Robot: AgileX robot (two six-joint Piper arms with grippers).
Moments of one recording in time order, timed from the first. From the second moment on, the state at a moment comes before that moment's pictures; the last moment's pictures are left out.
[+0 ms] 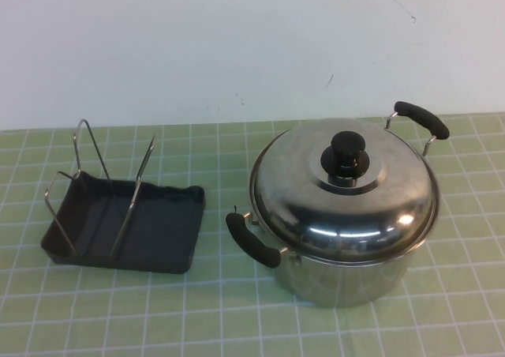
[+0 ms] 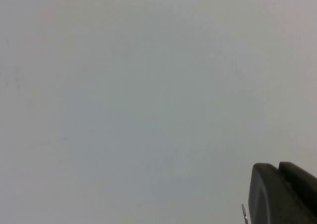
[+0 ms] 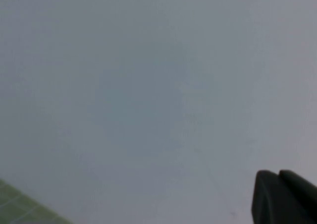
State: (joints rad) right arm -0.04 0.83 -0.56 -0.96 -0.59 0.61; left arm -0.02 0.04 -0.22 0.00 -0.04 0.16
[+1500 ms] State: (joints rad) right arm 0.43 1.64 -0.87 -0.73 -0.45 0.43; left arm -0.02 0.08 -0.14 -0.31 0.03 0.18
